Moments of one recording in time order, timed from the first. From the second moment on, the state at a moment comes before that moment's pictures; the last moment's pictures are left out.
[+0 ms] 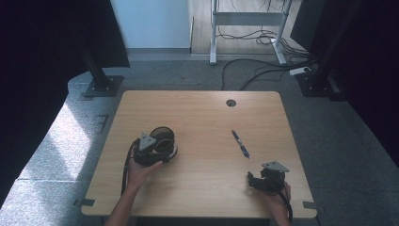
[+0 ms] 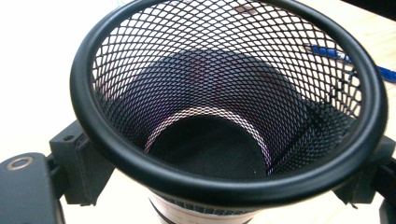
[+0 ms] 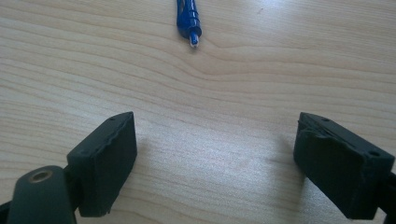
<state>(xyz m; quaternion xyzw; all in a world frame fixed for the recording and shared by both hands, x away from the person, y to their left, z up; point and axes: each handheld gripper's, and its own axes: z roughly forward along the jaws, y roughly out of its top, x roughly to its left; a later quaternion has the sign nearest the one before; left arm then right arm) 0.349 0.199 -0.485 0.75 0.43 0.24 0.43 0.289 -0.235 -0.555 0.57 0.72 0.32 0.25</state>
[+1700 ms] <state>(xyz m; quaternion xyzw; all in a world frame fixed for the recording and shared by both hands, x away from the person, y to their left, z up) 0.344 0.152 -0.470 0.77 0.40 0.23 0.45 0.289 -0.235 -0.555 0.57 0.72 0.32 0.25</state>
